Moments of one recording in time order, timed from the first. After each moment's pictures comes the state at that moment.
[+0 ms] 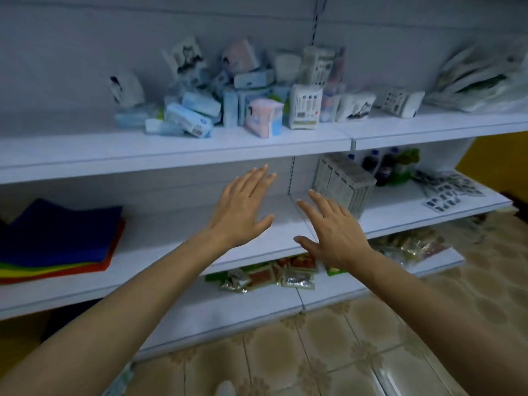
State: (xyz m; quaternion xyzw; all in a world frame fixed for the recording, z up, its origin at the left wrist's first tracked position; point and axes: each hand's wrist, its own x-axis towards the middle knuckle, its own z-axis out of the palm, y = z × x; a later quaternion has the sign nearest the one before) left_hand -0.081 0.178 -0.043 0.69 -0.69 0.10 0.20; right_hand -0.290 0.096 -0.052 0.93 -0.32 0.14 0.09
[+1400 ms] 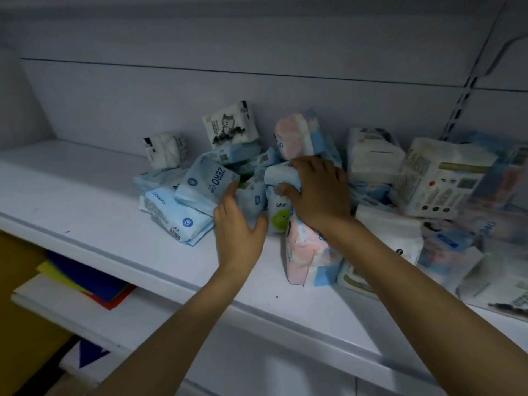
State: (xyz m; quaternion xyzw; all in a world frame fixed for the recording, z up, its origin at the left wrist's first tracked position) left_hand 0.054 -0.117 -0.017 0.77 -0.21 0.21 0.57; right_hand 0.006 -0.260 0.057 0.94 -0.12 0.30 -0.05
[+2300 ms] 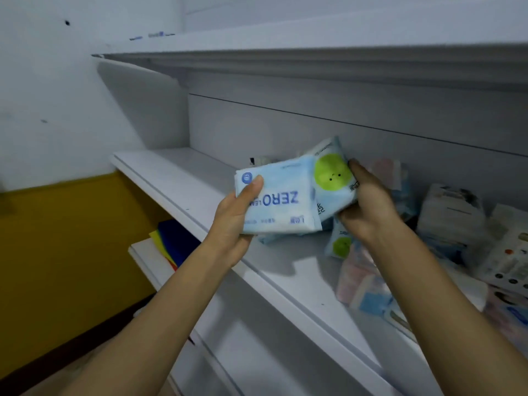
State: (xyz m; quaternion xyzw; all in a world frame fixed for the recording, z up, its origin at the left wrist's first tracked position) left_hand -0.030 0.003 0.087 0.48 -0.11 -0.01 0.87; right_hand -0.021 -0.181 0.137 0.54 -0.03 0.13 -0.83
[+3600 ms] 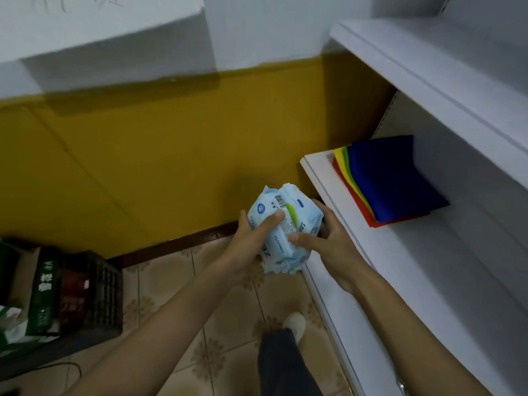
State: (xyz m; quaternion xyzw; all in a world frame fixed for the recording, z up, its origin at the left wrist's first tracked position) left_hand 0.020 0.490 -0.144 0.59 0.26 -0.03 0.77; right_hand 0.086 0.333 -0.147 0.65 0.09 -0.32 -0.68
